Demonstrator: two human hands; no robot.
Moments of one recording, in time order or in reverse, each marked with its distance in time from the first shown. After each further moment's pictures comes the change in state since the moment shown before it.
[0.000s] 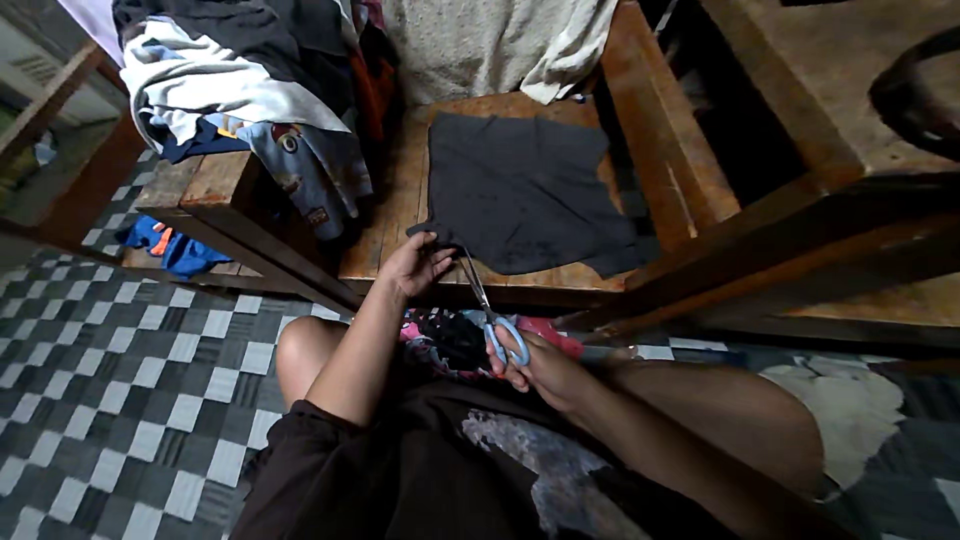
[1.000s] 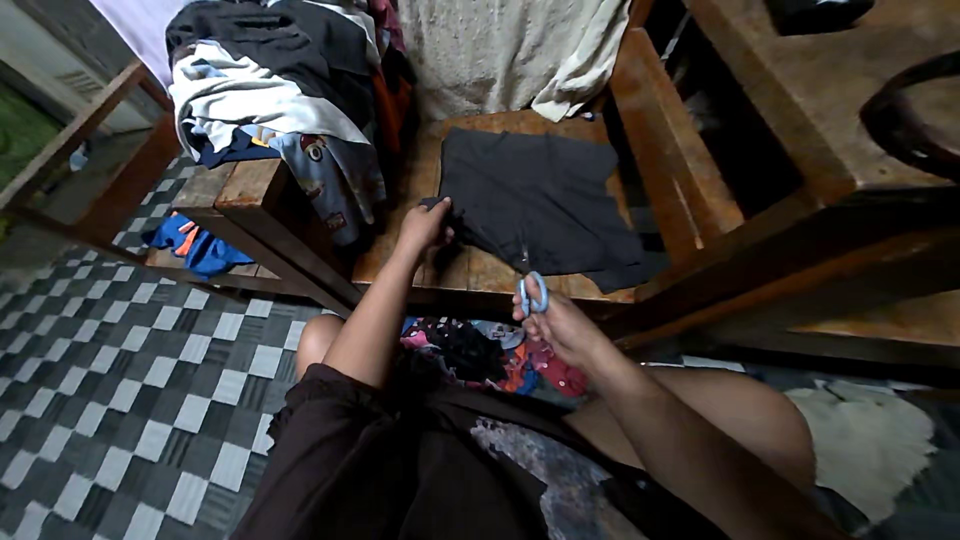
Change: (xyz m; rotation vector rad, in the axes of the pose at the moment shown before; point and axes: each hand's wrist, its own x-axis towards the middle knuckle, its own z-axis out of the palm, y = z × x) left_hand 0.018 0.049 0.026 0.656 0.175 0.287; right_hand 0.037 -0.026 -0.026 0.017 0.322 -0.092
